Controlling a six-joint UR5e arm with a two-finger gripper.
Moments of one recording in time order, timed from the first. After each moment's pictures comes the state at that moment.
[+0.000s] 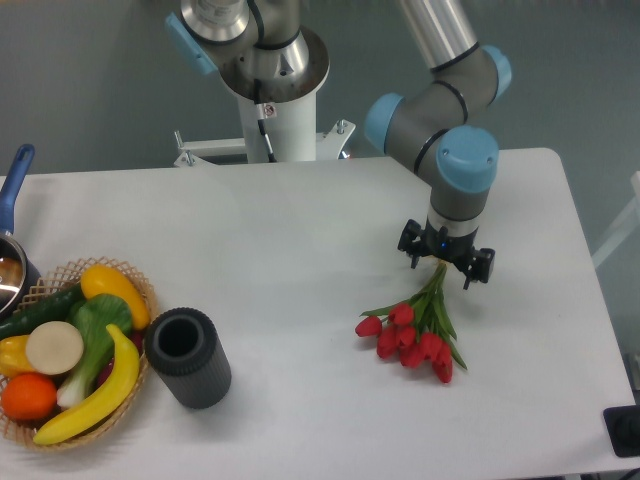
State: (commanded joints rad) arm 2.70 -2.02 -1.84 -0.76 1.55 1.17
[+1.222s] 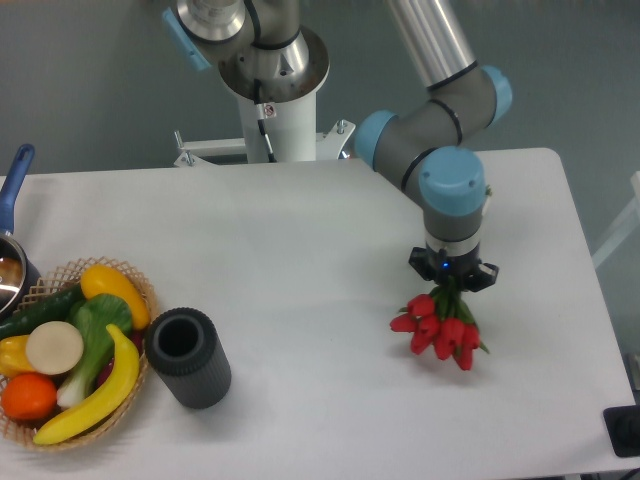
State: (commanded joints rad) arm 2.70 -1.99 -1.69 -0.81 1.68 1.05
